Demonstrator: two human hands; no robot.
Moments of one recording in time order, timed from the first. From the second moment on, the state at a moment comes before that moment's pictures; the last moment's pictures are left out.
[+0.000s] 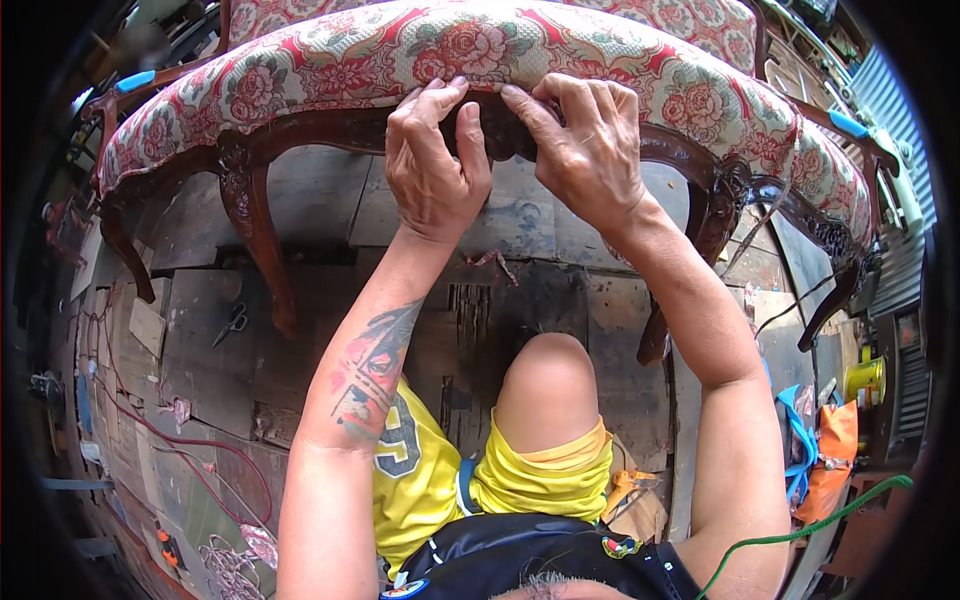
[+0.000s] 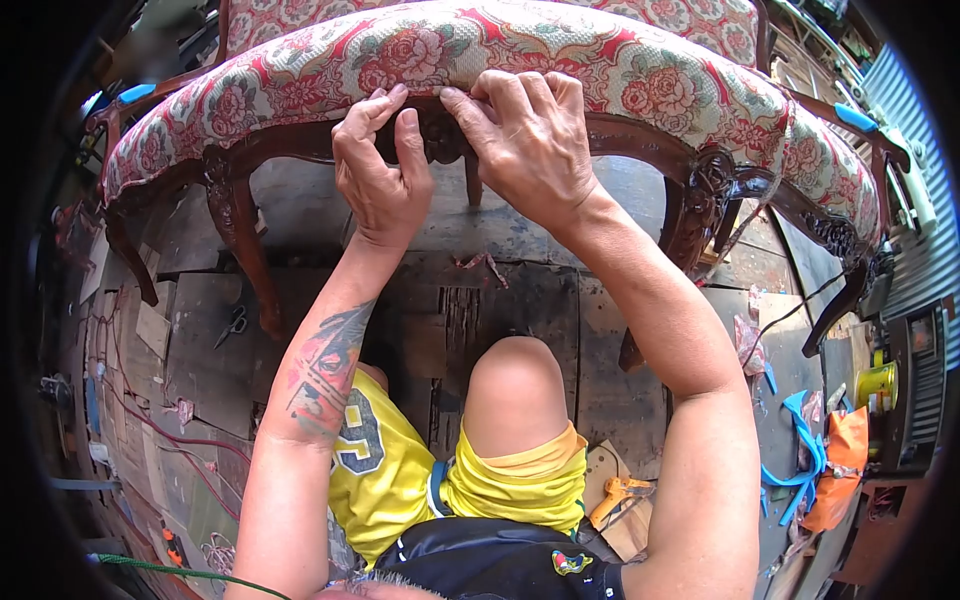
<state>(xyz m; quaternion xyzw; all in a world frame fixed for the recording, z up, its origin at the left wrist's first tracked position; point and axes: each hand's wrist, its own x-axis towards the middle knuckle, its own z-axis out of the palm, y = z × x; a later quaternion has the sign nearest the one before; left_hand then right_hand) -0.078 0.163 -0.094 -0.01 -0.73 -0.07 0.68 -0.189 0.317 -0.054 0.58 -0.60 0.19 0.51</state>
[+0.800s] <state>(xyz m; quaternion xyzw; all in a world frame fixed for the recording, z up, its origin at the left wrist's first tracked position) -0.087 0.175 -0.086 0.08 -0.70 -0.09 0.70 -0.189 0.318 -0.058 0.58 -0.61 0.19 0.50</state>
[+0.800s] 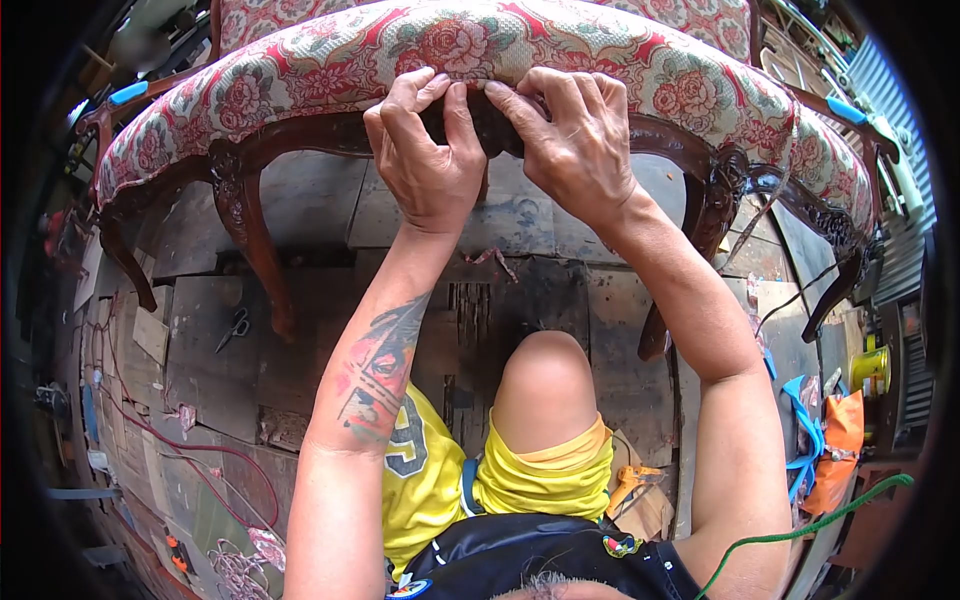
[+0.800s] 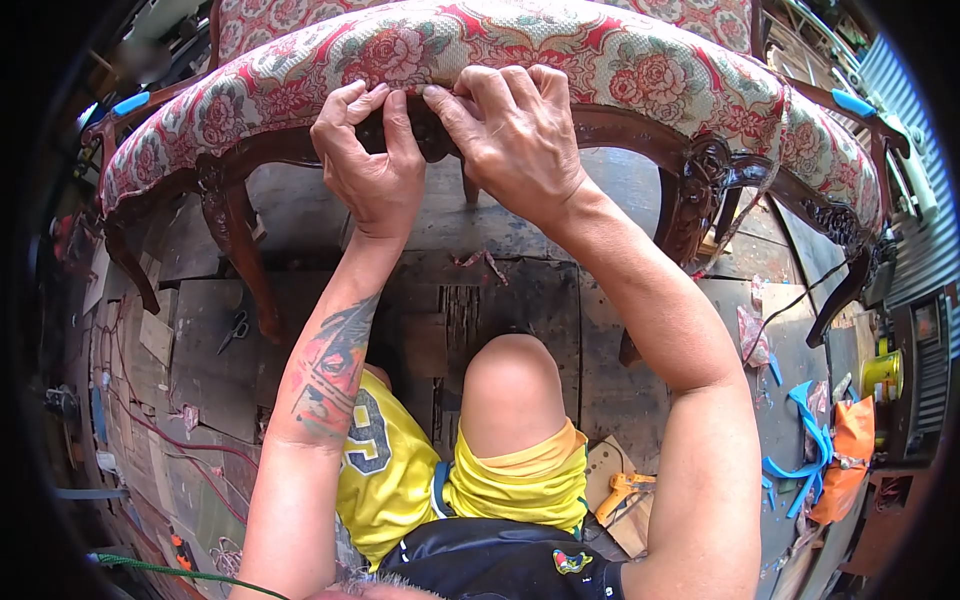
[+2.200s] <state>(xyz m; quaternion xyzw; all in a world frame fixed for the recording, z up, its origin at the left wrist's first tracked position) -0.085 0.177 -0.083 0.07 -0.71 0.05 0.70 -0.188 0.318 -0.056 0.58 -0.61 0.19 0.50</state>
